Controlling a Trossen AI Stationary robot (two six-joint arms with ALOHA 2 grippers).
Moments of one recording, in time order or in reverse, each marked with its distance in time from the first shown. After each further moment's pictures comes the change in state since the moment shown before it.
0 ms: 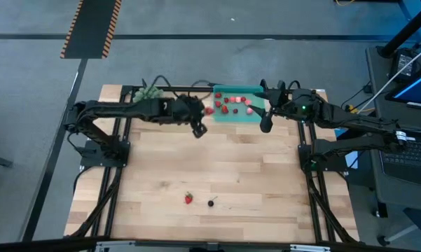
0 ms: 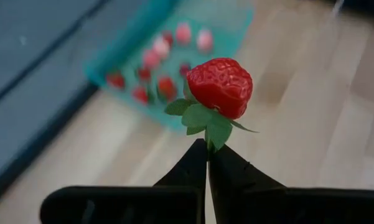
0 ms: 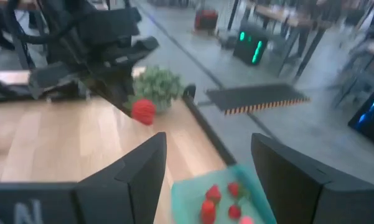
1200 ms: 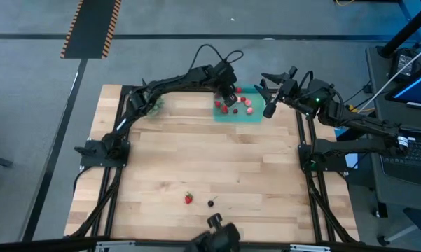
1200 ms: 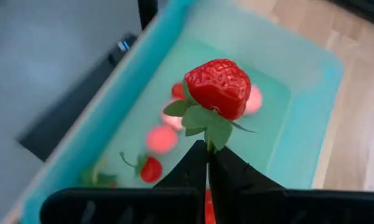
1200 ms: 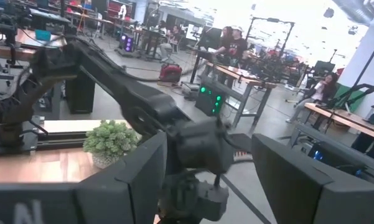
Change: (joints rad) left arm 0.354 0.807 0.830 -0.104 0.445 0.214; right arm -0.109 -0.032 0.001 0.253 -0.001 -0.159
